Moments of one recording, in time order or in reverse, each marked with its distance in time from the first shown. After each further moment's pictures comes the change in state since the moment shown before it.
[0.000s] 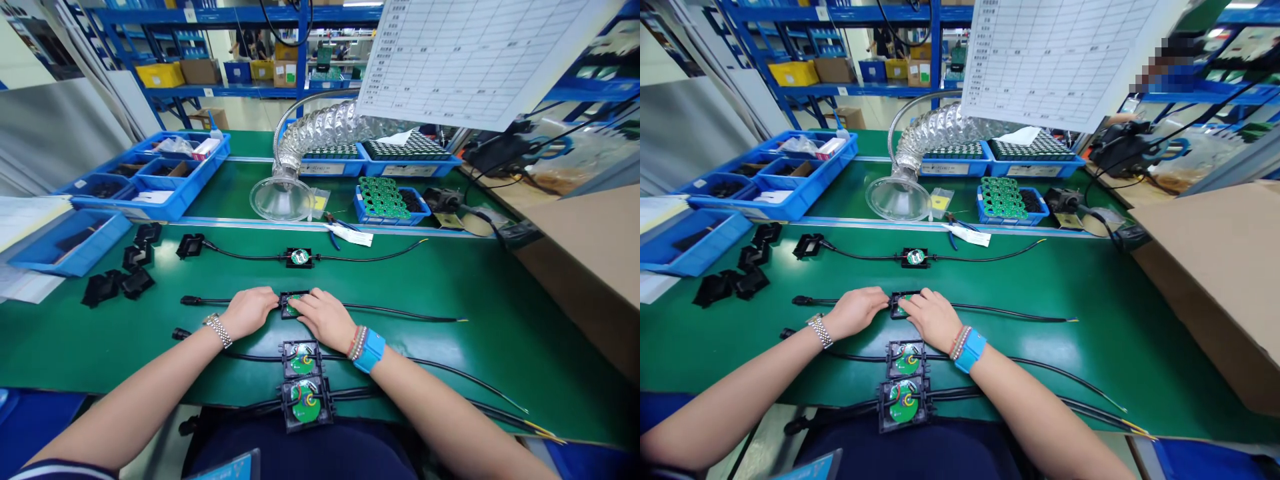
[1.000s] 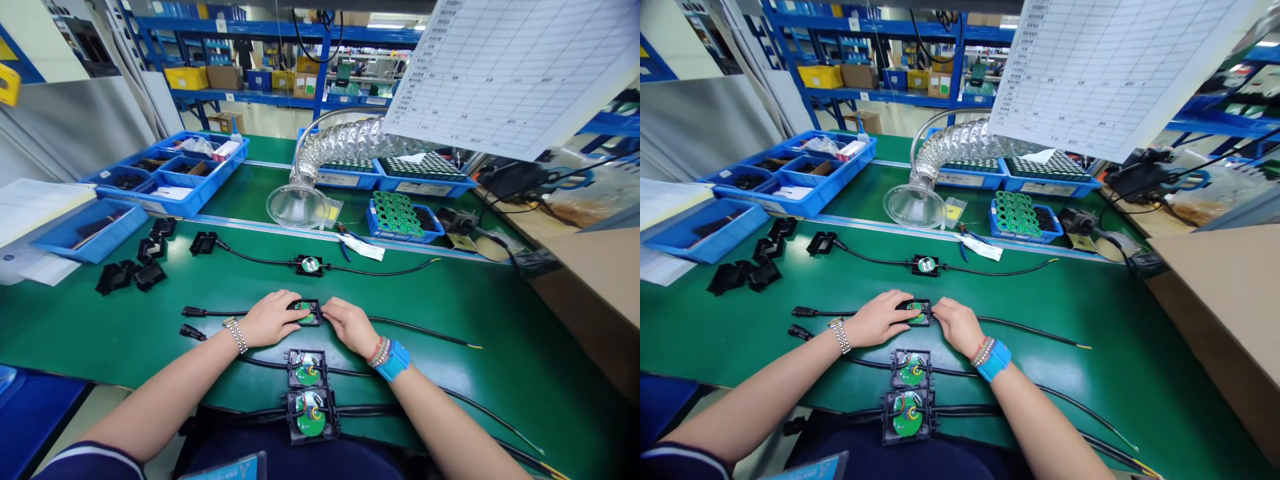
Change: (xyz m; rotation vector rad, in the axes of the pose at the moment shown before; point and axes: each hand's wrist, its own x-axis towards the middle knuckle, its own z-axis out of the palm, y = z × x) left_hand 0.004 0.008 0.016 -0.088 0.092 0.240; right_hand -0.013 0.030 0.011 0.291 0.106 0.131
